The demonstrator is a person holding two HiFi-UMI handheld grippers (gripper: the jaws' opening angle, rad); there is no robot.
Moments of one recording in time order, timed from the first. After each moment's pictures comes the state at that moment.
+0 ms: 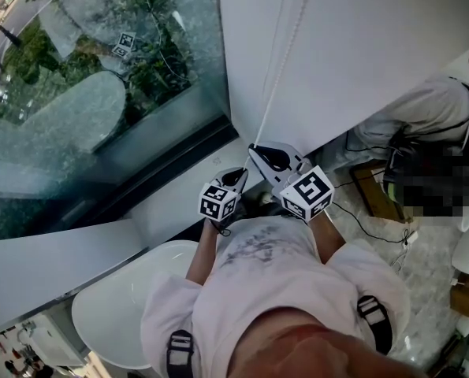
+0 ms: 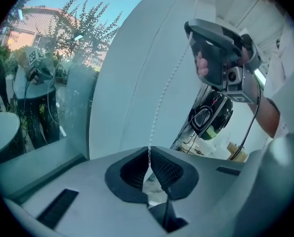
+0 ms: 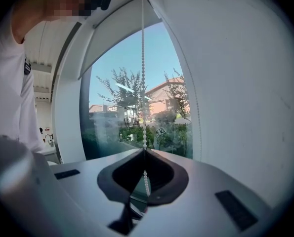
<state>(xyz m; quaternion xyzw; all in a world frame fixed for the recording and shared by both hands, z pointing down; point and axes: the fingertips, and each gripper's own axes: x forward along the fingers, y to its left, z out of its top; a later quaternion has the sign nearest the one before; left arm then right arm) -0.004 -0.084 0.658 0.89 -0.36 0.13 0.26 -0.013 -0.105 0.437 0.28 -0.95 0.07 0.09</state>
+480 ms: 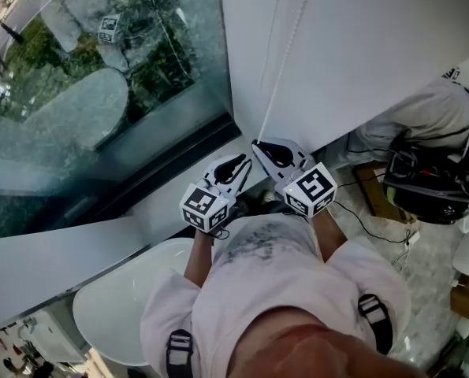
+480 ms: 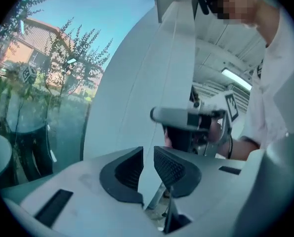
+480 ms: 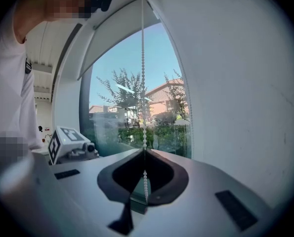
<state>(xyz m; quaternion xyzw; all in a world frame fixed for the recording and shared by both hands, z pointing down) -0.014 -0.095 0.501 0.92 -0.35 0.02 0.17 -0.009 -0.118 0.439 0.28 -0.95 0.06 0.09</state>
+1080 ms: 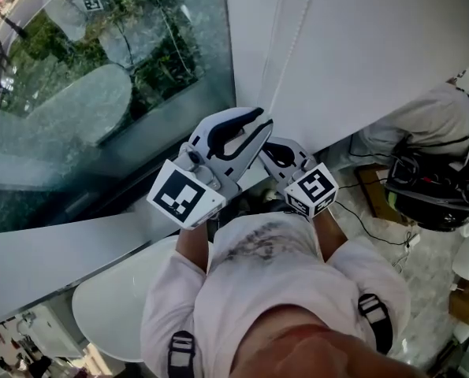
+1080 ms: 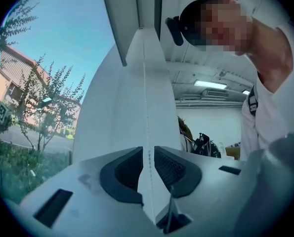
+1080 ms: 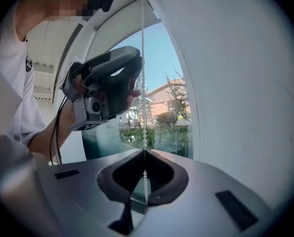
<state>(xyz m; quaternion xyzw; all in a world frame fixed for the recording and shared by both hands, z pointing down) -0.003 -0.117 0.278 0.95 -0.31 -0.07 -0.01 -0.012 -0.117 0.439 0.27 -0.96 0.06 0.09</state>
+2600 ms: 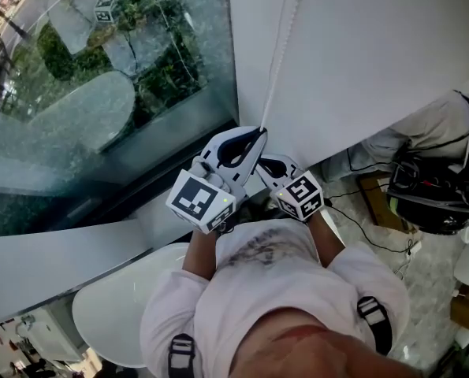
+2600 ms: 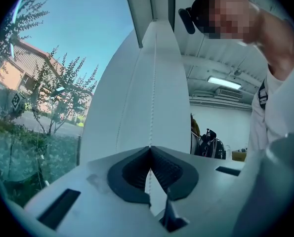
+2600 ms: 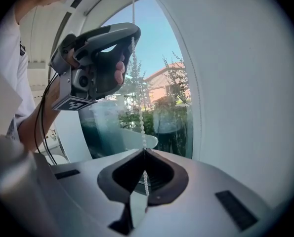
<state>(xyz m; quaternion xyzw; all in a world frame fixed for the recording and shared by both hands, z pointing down) -0.006 -0.132 0.326 0.94 -0.35 -0.06 0.04 -0.015 -0.117 0.521 0.27 -0.94 0.11 0.17</state>
